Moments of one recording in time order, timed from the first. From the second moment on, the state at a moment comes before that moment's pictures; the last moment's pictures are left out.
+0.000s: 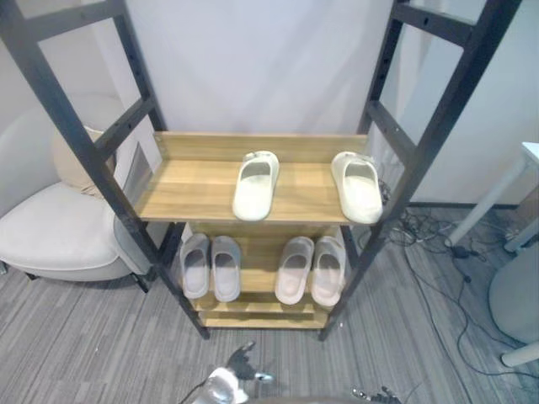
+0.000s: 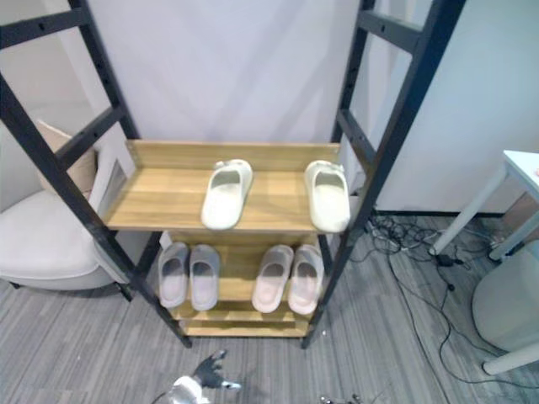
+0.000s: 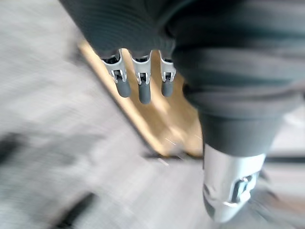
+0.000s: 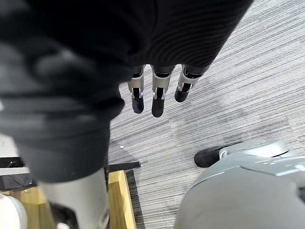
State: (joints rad) left arm 0.02 0.10 -0.67 0.70 0.05 -0.07 0.05; right arm 0.14 -0.11 -0.10 1.11 0.20 -0.07 -0.13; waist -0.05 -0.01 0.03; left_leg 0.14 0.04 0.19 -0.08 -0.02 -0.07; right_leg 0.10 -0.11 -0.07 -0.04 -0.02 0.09
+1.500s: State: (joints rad) left arm -0.76 0.26 -0.19 0.60 0.00 -0.09 0.37; right arm 0.13 -0.12 -0.08 1.04 0.19 -0.07 -0.12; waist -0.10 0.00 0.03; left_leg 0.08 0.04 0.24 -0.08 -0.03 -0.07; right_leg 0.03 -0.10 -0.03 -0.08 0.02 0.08
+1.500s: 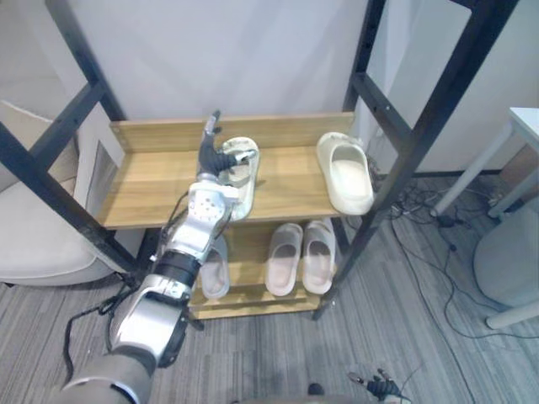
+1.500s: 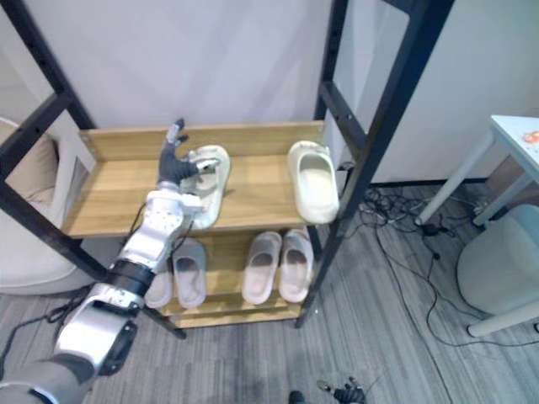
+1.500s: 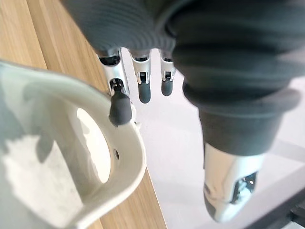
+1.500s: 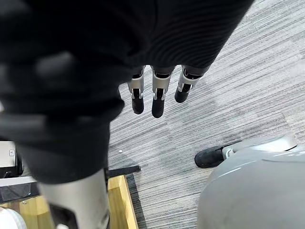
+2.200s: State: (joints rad) left arm -0.73 0.26 -0.09 0.55 -0.05 -0.08 0.39; right arm 0.13 -0.12 -0.07 1.03 0.19 -0.07 -0.12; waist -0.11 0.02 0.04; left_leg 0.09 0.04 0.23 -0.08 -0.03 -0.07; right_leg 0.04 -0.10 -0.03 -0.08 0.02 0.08
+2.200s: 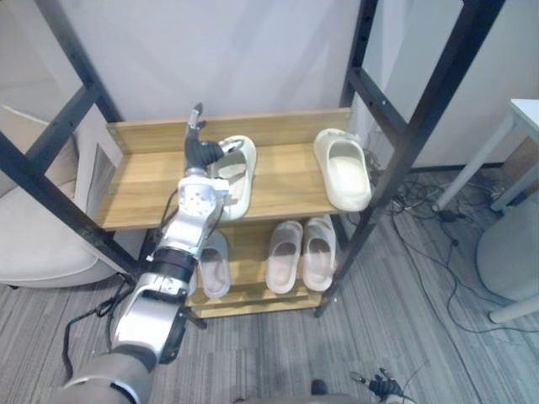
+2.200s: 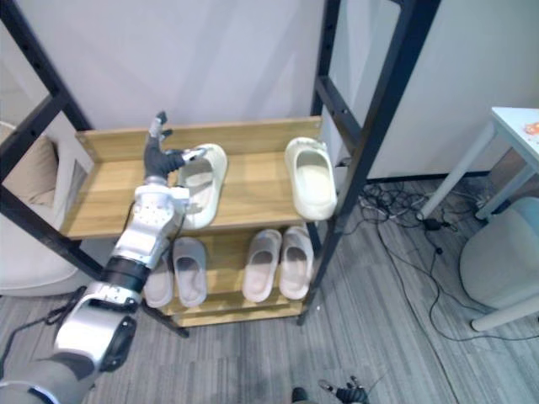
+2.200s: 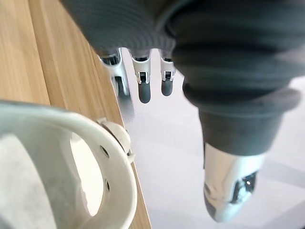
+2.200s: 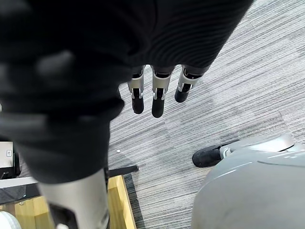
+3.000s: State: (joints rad) left arm -0.74 0.31 -0.18 0.65 0.11 -0.07 0.32; right arm 0.13 -0.12 -0.07 1.04 0.20 -0.07 -0.11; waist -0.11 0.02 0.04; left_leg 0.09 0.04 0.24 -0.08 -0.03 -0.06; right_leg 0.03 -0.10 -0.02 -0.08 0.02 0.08
